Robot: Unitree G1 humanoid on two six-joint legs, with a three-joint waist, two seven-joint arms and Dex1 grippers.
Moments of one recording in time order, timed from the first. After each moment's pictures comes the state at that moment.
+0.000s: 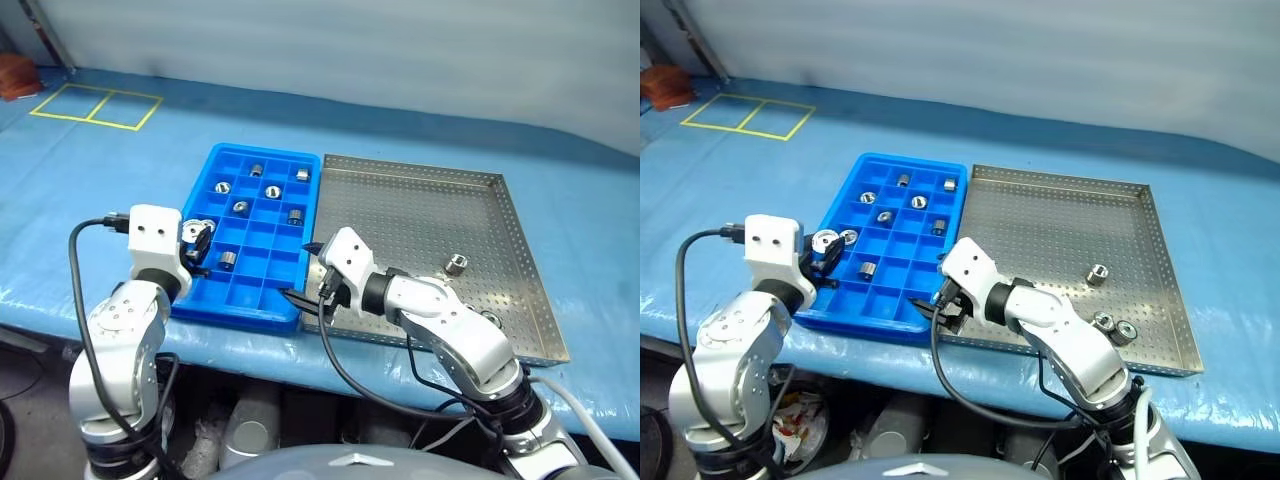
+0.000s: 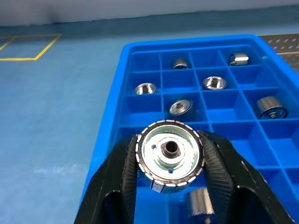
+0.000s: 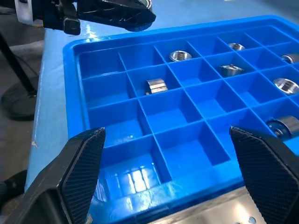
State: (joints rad) left arm -0.05 0.18 0.23 -0.85 -0.01 1.13 -0.23; right arm -0.29 -0.36 0.42 -0.54 0.28 0.76 0.53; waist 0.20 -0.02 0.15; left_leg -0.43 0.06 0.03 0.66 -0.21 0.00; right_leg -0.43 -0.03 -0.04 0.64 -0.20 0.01
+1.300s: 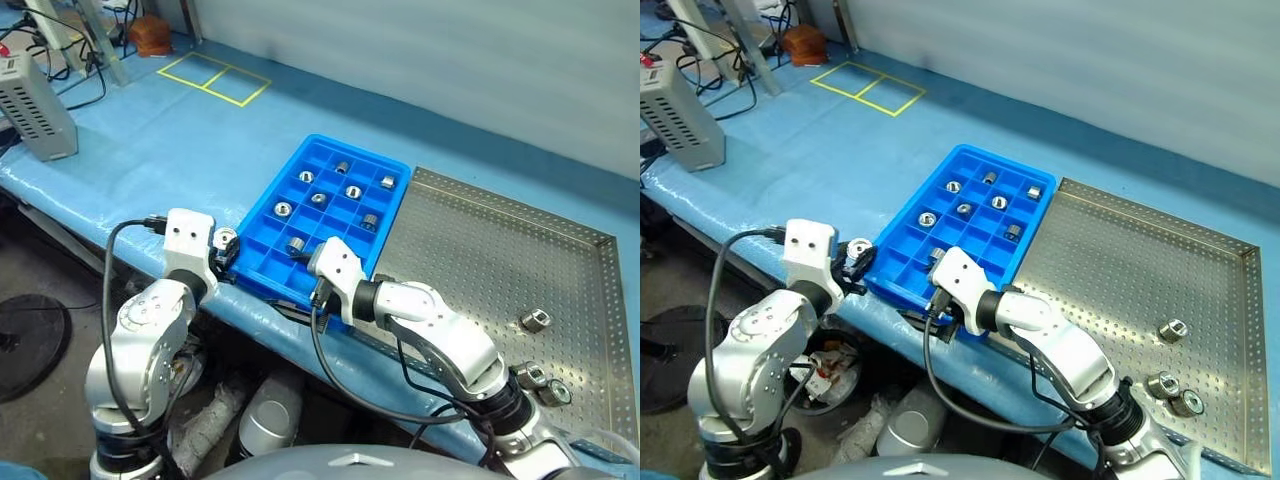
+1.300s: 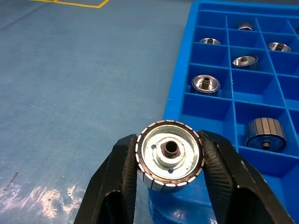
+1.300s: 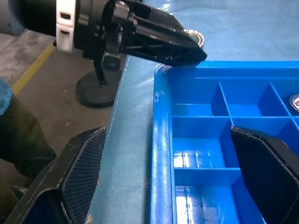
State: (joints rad) left arm -0.10 0.23 0.08 -0.71 -0.14 1.10 -0.22; right arm -0.26 -0.34 0.45 -0.52 0.27 0.71 0.53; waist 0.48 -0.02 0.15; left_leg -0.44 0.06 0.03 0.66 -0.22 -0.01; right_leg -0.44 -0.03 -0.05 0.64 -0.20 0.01
